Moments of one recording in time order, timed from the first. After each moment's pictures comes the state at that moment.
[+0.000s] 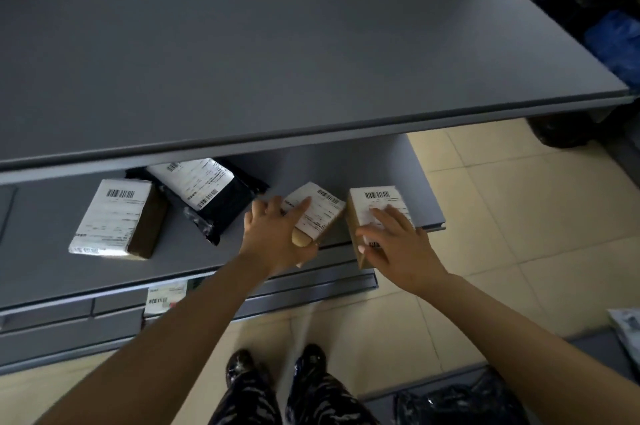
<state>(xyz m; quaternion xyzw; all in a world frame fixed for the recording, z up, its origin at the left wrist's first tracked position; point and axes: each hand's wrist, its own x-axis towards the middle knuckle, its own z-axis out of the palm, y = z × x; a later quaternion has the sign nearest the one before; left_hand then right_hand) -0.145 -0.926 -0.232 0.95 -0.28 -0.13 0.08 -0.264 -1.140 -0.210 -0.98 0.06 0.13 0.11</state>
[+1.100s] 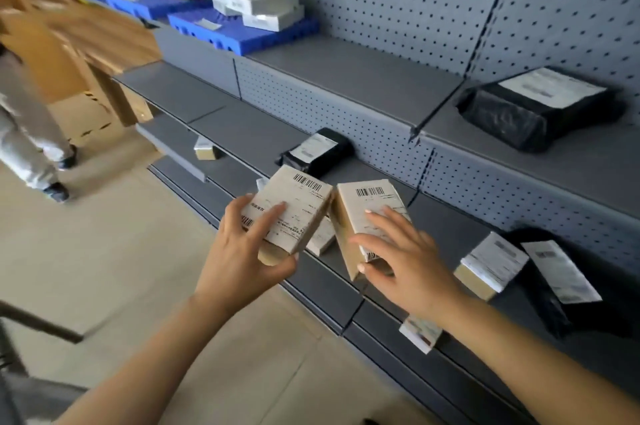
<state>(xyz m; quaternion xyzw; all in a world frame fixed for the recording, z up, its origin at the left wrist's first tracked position) -0.365 -0.330 -0.081 0.94 0.10 0.23 0.23 -0.247 -0.570 -0.080 -0.87 -0.46 -0.05 0.16</state>
